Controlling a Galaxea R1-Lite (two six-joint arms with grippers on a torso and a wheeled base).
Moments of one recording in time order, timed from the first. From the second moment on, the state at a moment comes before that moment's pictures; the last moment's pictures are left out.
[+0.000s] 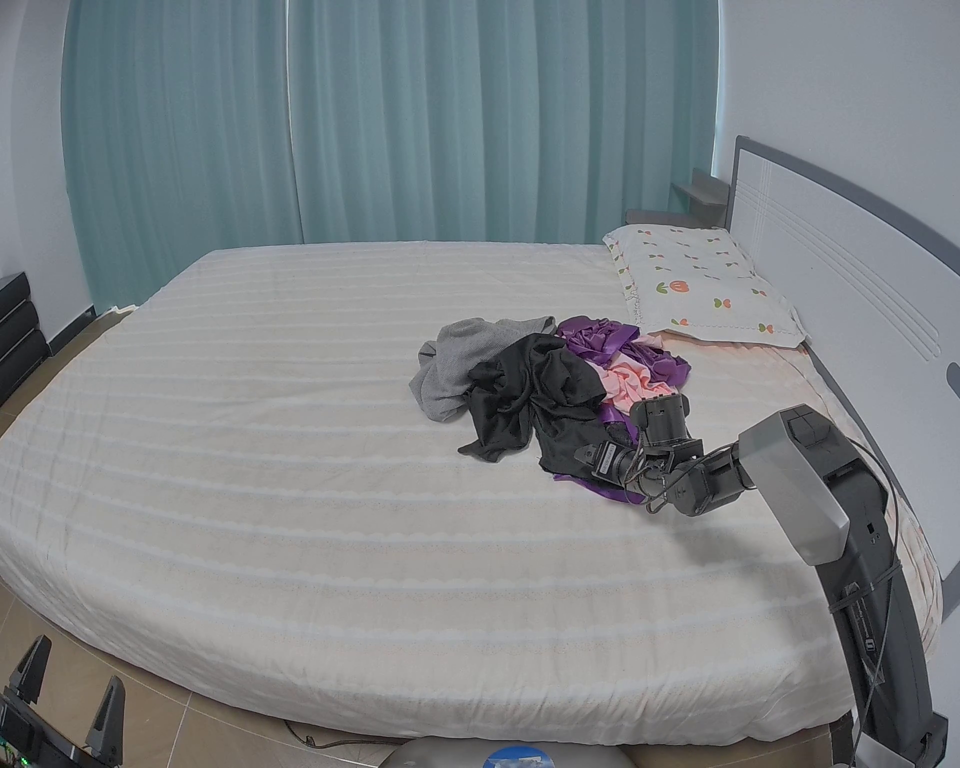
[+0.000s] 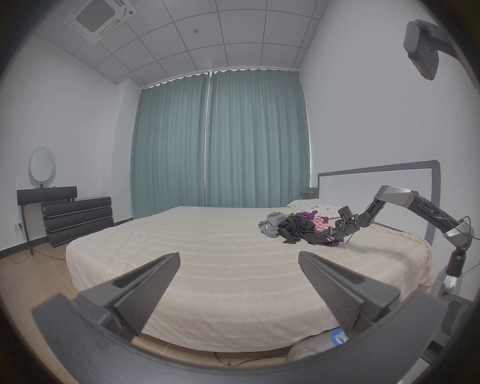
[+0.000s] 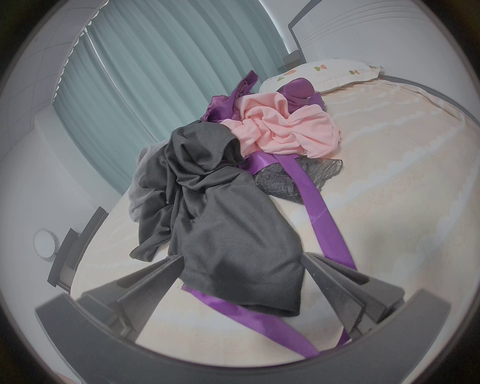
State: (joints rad) left arm 0.00 0.02 -0.02 0.00 -0.02 0.00; right arm 0.29 2.74 -1.79 -0.37 -0.03 0.56
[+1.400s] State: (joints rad) left arm 0.00 0.02 -0.02 0.00 -0.02 0.00; right arm 0.34 2.49 -1.42 -0.51 0.02 0.76
